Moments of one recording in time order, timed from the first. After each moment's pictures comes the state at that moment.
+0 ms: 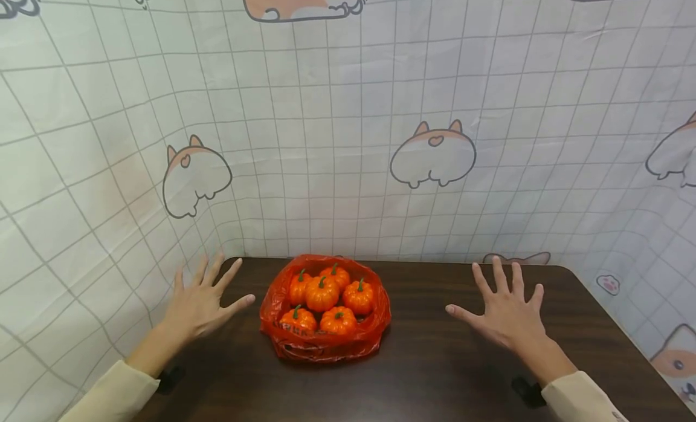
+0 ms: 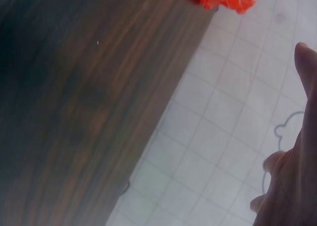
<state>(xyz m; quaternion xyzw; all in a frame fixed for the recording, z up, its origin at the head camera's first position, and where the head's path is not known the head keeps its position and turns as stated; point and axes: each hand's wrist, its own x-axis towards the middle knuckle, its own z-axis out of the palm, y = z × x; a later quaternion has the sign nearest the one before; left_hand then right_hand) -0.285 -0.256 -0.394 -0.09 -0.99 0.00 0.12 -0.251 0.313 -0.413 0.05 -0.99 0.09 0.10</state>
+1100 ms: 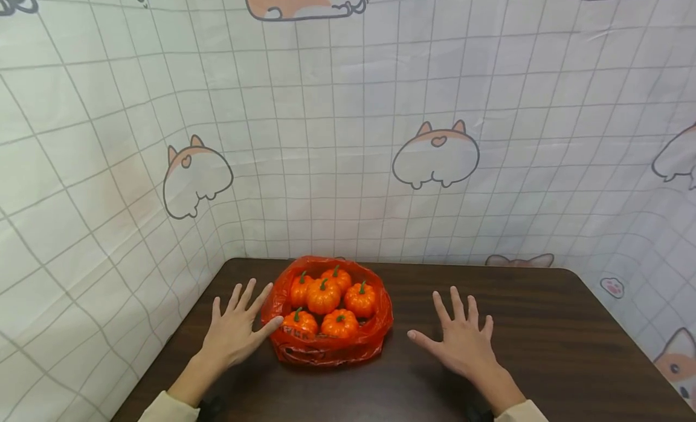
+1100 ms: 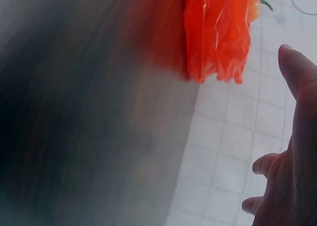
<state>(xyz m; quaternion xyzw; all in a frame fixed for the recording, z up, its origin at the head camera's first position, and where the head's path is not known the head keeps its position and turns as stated) -0.285 -0.209 -0.465 -0.09 -0.98 -0.12 0.12 -0.248 0.241 -0.467 0.06 -0.98 0.17 0.08</state>
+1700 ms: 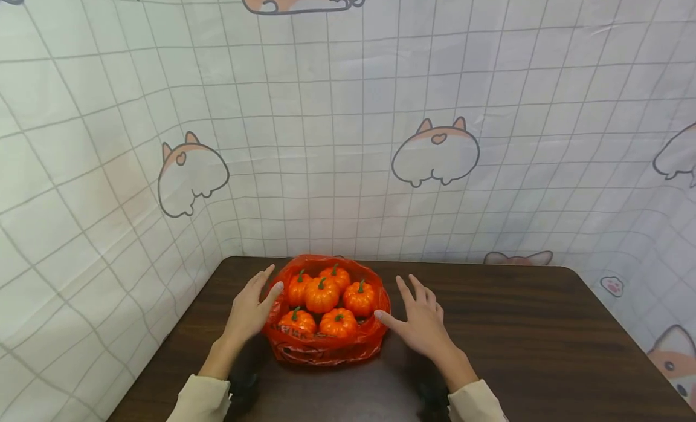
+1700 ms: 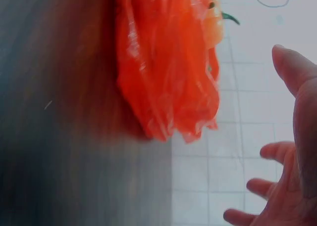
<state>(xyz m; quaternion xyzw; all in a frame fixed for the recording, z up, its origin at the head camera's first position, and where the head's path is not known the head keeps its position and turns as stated) -0.326 -0.185 -0.465 -0.06 -0.93 -0.33 0.15 -0.283 0.185 -0.462 0.10 -0.95 0.29 0.09</state>
